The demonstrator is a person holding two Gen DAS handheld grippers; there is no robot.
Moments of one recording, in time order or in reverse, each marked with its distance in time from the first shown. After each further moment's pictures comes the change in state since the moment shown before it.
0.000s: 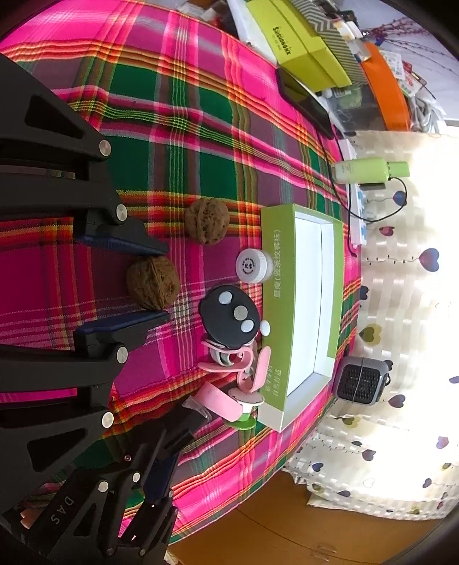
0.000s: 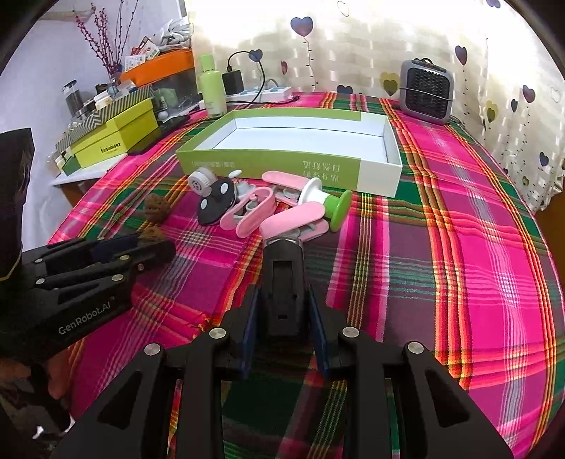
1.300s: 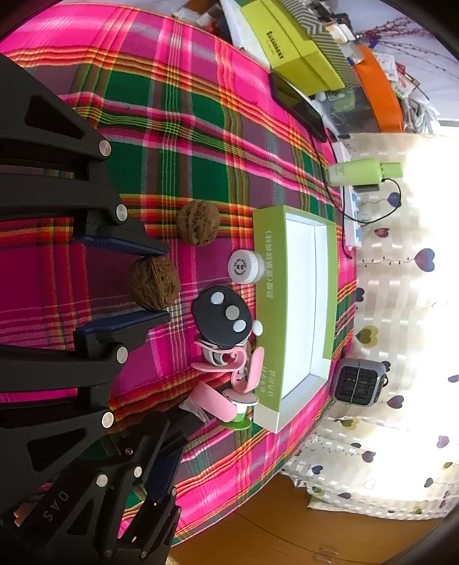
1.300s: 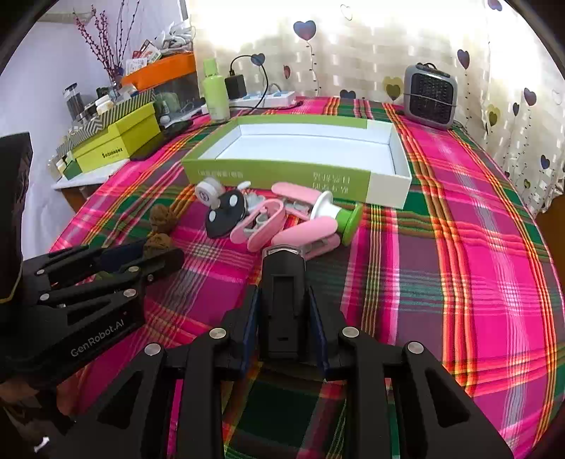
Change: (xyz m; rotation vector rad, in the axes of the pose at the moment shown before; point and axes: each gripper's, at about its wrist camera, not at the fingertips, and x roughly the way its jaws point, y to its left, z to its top) left arm -0.004 0.002 0.004 0.010 -0.016 0.017; right arm -0.003 0.008 0.009 0.006 -0.019 0.004
